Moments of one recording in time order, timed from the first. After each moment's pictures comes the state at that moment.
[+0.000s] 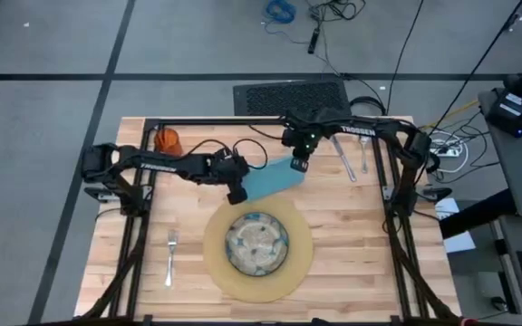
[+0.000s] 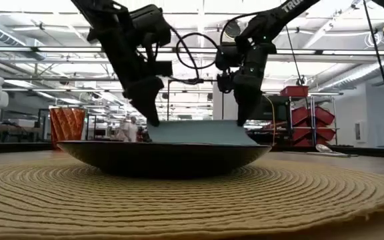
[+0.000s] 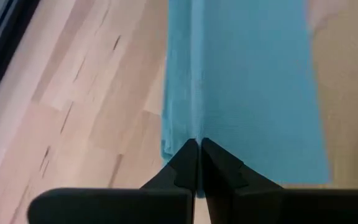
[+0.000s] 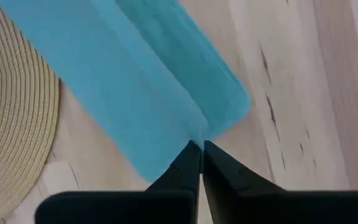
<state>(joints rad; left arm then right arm) 0.17 1.60 0.95 -0.39 -0.26 -0.12 -0.52 1.85 1.40 -0.88 -0.16 -0.20</state>
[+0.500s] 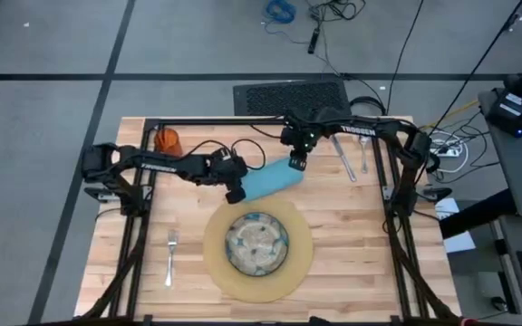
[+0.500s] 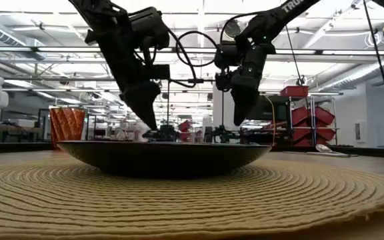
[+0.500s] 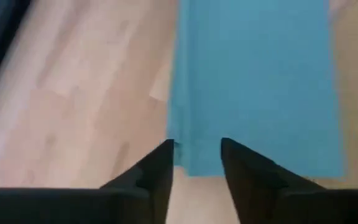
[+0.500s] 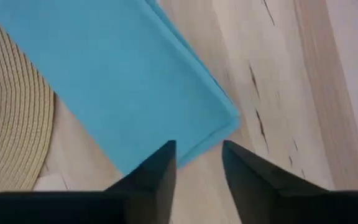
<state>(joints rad) 0.17 1.60 0.94 -0.41 -0.37 -0.08 -0.52 1.85 1.40 -0.84 -0.15 -0.20</state>
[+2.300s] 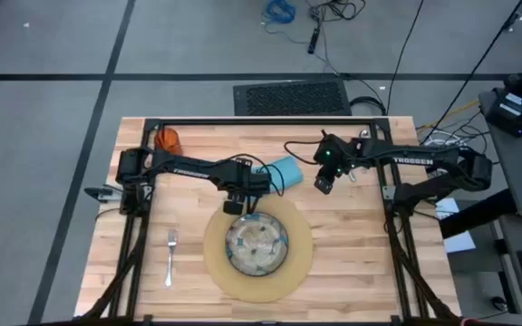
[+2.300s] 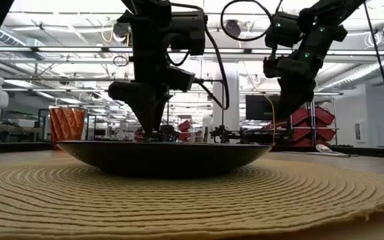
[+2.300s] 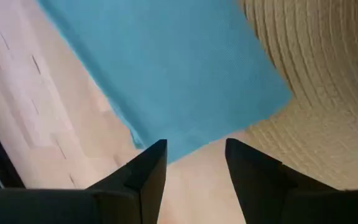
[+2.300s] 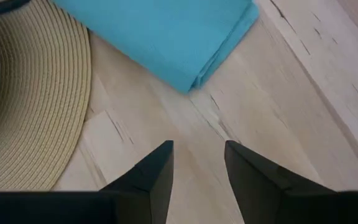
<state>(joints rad) 0.05 1.90 1.37 -0.95 -0.29 0.36 -0.38 1.28 0.80 -0.60 -0.05 0.19</state>
